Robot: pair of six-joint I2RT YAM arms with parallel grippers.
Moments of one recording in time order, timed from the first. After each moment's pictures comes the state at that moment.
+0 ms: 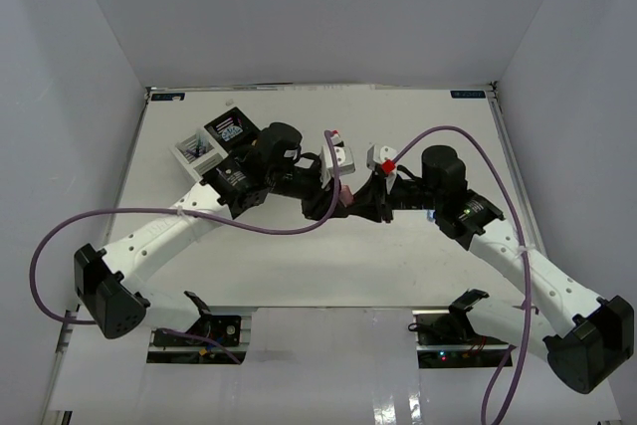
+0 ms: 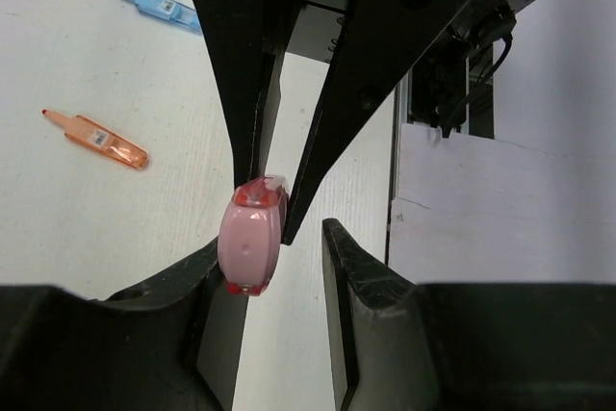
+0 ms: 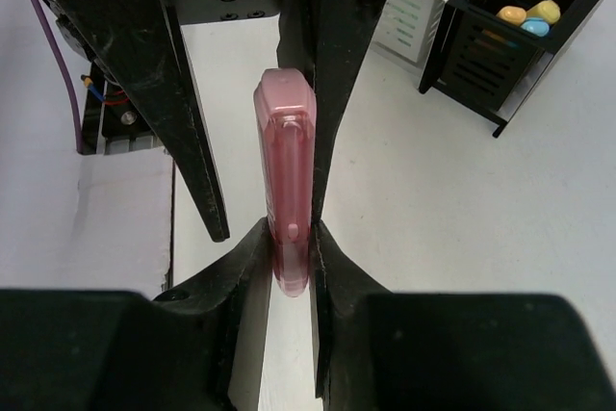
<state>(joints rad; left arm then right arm) -0.82 1.35 1.30 -0.52 0.65 0.23 0.61 1.01 0.84 -0.12 -0.85 -0.19</state>
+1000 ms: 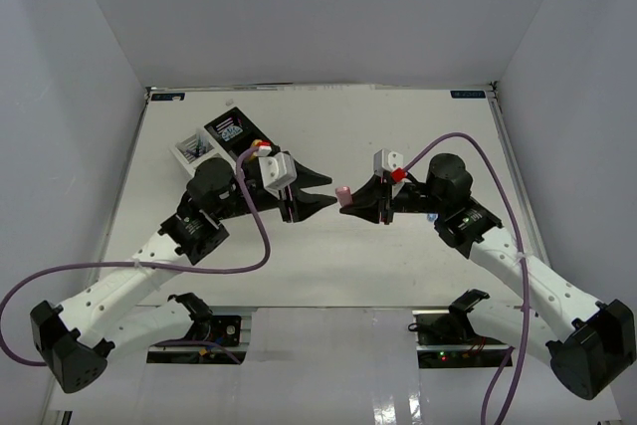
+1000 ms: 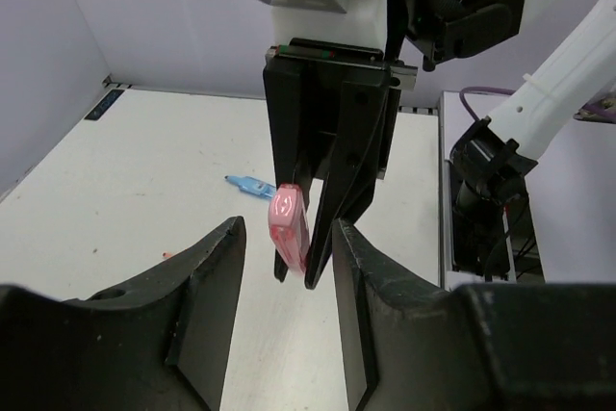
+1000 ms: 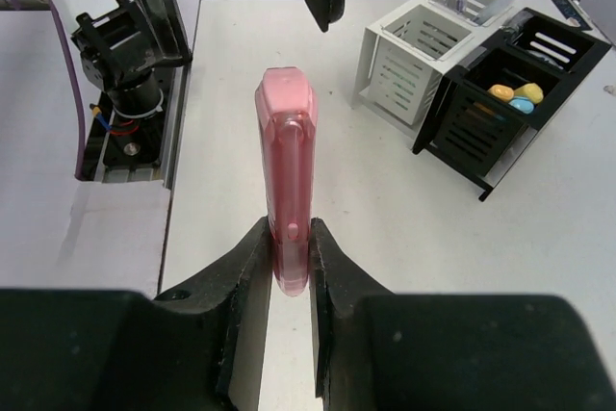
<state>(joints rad) -0.77 0.95 0.90 0.13 0.58 0.04 0.61 0.97 0.75 0.12 -0.91 -0.15</state>
